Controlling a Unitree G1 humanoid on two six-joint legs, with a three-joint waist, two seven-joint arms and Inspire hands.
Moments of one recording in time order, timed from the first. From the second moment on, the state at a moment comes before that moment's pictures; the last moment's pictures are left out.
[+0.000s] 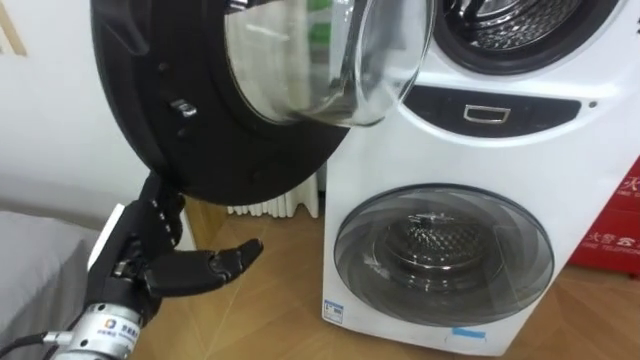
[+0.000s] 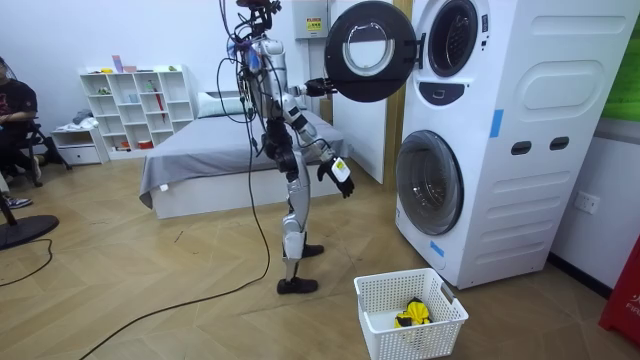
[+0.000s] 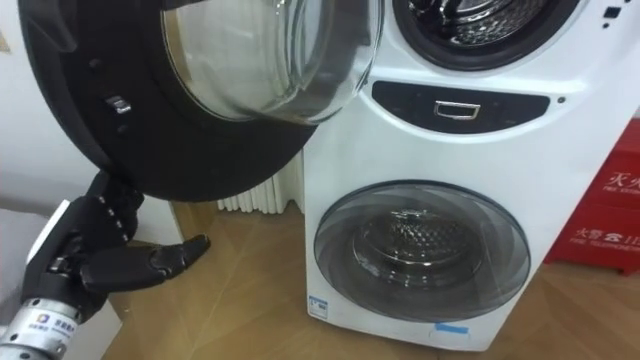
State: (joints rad) left arm 0.16 0.30 0.04 -0.26 -0.36 0.05 -0.07; right arm 0.04 -0.24 0.04 0.97 -0.42 0.02 0.06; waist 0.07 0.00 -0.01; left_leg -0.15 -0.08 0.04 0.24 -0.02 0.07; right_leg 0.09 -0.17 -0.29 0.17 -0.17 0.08
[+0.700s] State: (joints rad) left arm 0.17 0.30 -0.01 -0.37 -0.39 0.06 -0.22; right arm 0.05 -0.24 0.06 0.97 -0.36 0.02 0.06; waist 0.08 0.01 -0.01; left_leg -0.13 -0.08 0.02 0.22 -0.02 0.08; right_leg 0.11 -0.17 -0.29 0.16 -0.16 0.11
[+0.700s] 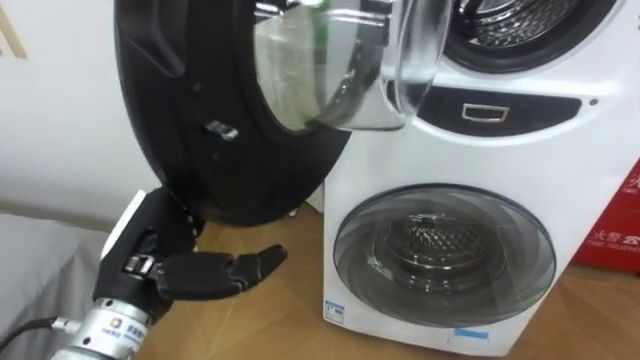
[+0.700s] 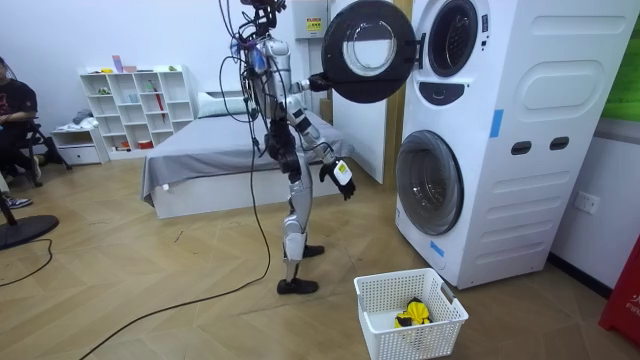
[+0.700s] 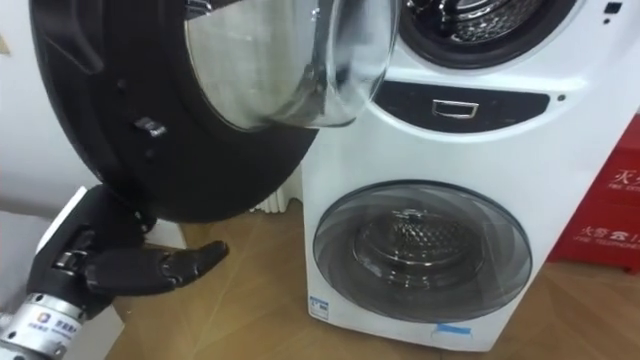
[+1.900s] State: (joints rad) left arm 0.05 0.24 -0.35 -0.36 -0.40 0.05 -0.47; right arm 0.00 -0.22 0.16 1.01 -0.33 0.02 -0.02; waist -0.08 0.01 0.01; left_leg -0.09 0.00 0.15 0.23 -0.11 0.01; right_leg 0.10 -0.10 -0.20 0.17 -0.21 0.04
